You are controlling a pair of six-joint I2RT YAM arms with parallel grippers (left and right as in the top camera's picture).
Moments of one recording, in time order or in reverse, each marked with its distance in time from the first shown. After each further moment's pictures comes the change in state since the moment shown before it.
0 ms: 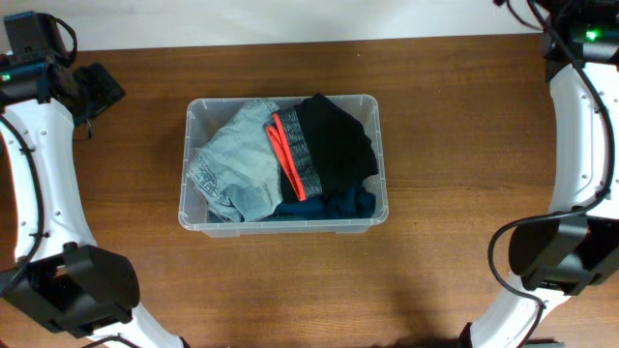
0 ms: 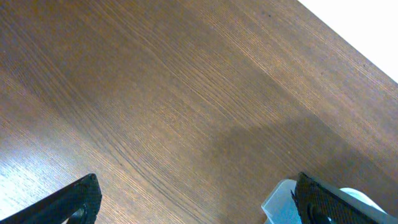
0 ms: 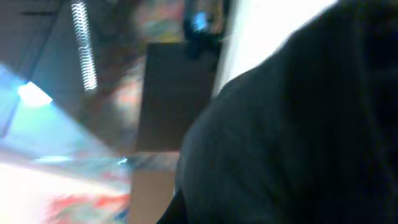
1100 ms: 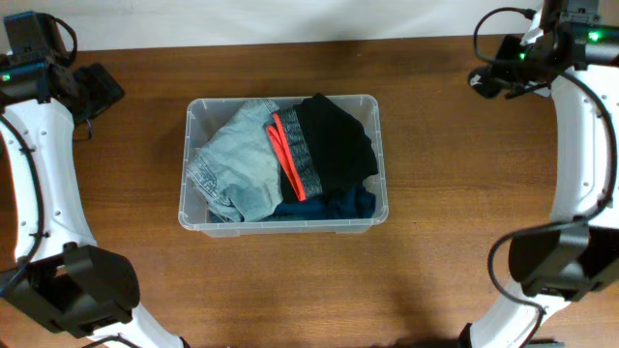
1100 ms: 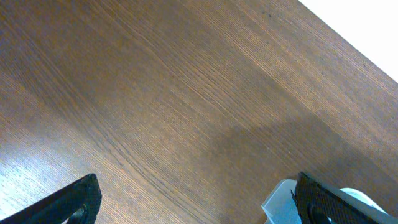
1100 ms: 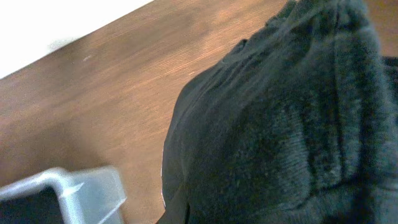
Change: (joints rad) left arm 0.000 0.000 0.000 -0.001 0.000 0.000; right arm 0.025 -0.051 0.002 -0.991 0.792 -1.214
